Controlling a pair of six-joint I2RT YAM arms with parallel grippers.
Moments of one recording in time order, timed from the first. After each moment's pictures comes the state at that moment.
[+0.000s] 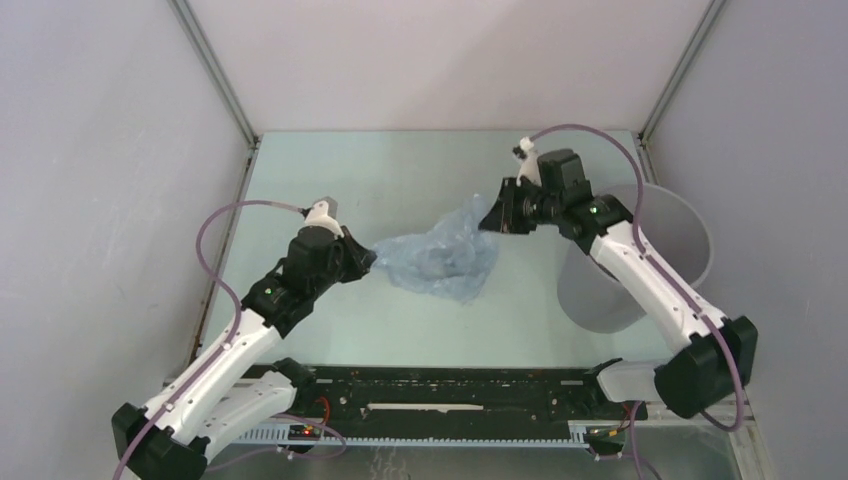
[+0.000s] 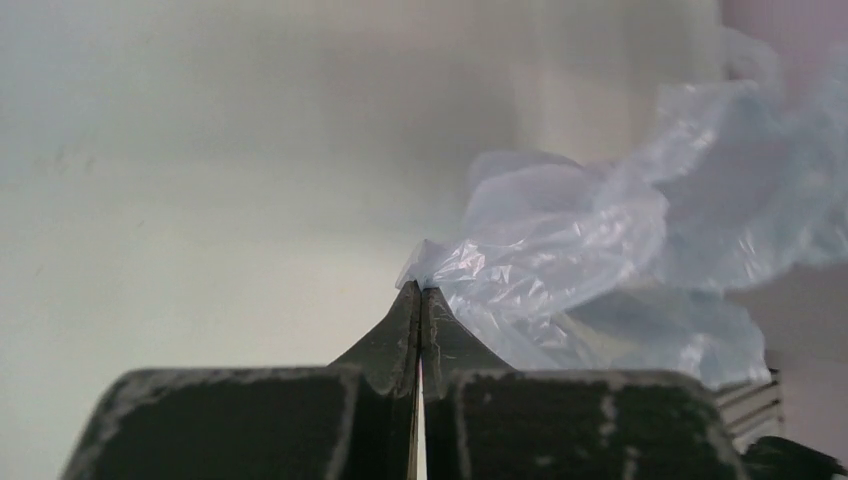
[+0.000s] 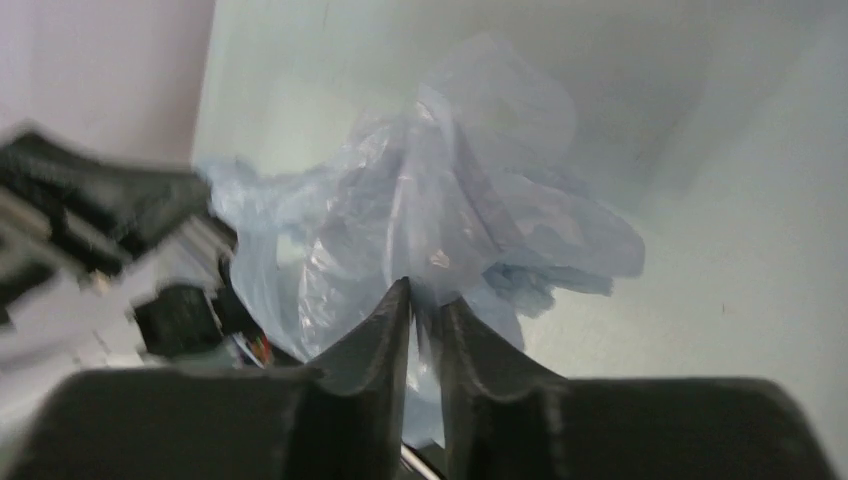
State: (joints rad) left arm -0.54 0.84 0.73 -0.36 -0.09 -0.70; right arm 0.40 1.37 1.30 -0.57 -0.38 0.52
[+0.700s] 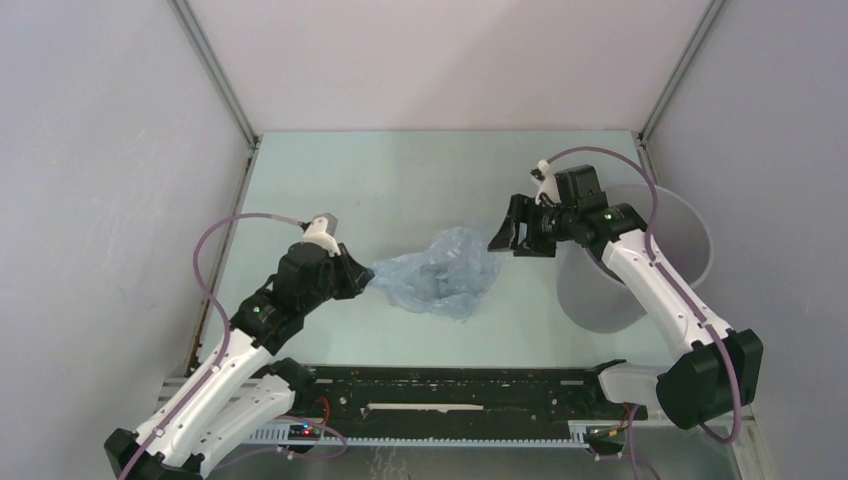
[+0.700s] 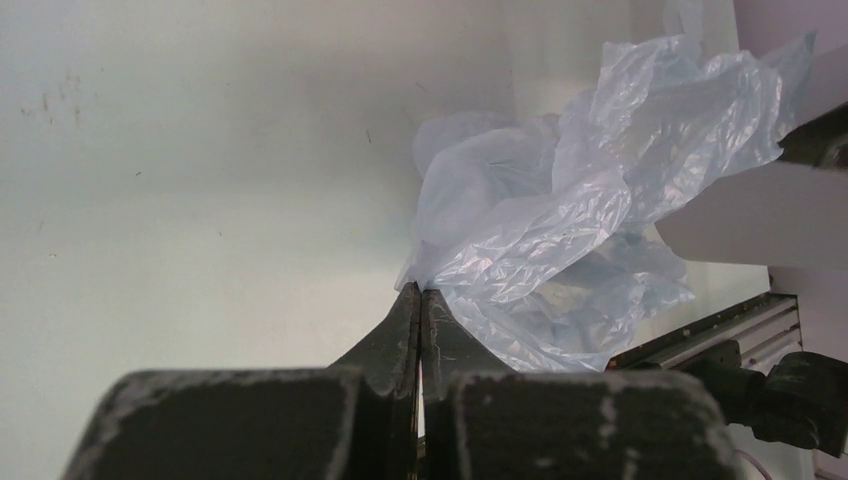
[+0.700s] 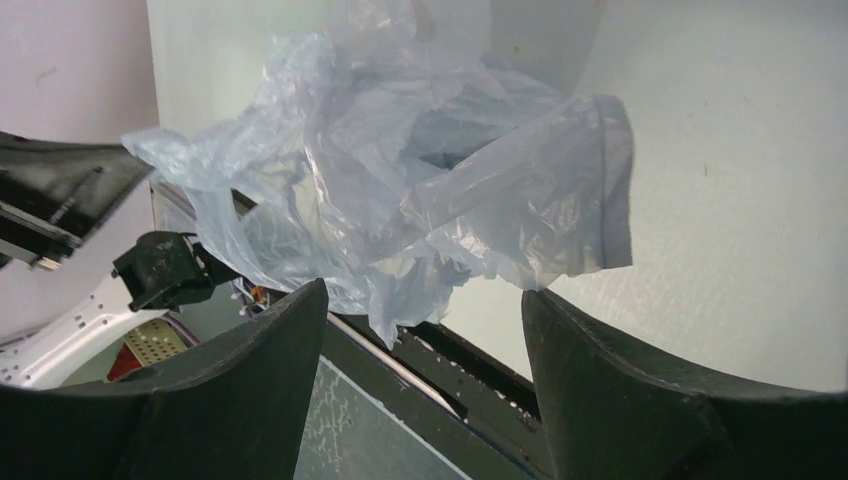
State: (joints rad) left arm -0.54 0.69 0.67 -0.50 -0.02 -0.64; right arm 0.34 1.25 1.12 -0.74 -0.49 0.46
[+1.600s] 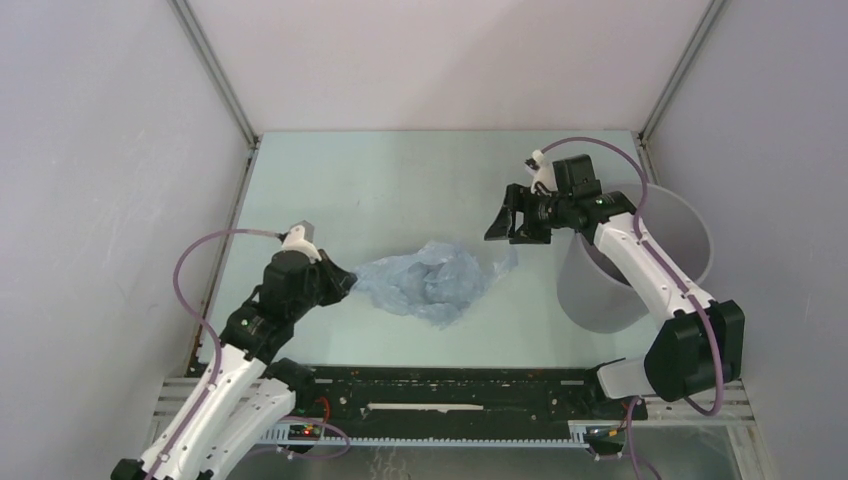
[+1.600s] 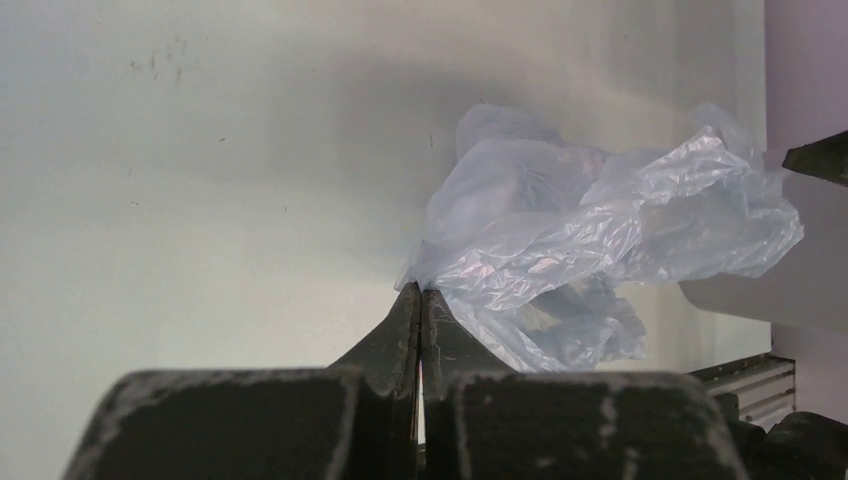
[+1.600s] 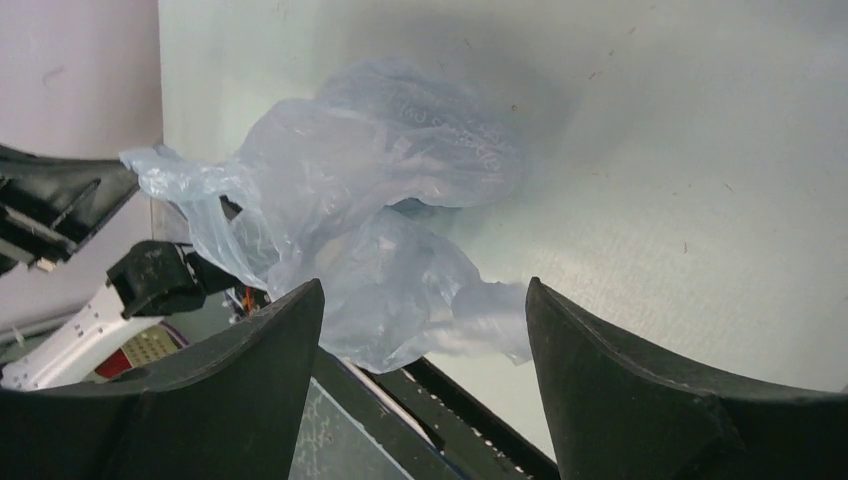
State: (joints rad) left arm -0.43 0.59 0.63 -0.59 -0.04 -0.68; right arm 0.28 1.39 1.19 -0.65 -0.54 0.40
